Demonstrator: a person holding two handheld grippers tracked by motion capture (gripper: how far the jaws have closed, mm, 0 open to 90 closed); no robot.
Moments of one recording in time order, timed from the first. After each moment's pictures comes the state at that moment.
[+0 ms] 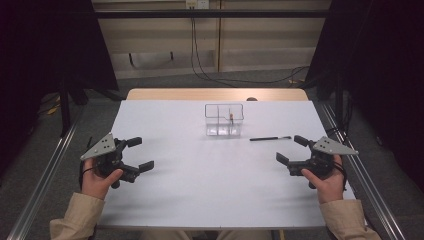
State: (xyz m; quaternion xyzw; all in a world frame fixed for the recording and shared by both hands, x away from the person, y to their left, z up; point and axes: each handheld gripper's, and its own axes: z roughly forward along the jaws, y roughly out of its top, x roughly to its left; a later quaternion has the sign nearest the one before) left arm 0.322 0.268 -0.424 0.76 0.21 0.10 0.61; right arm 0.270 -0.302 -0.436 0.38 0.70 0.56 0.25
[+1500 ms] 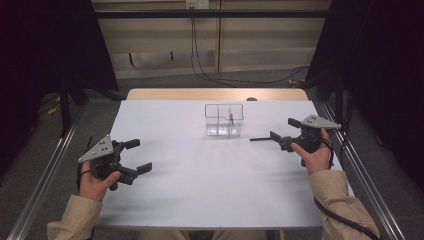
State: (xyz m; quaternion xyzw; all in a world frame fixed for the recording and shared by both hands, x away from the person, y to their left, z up) left arm 0.318 0.273 -0.428 0.76 0.21 0.10 0.60; right arm 0.344 -0.302 -0.438 0.41 0.70 0.53 0.25
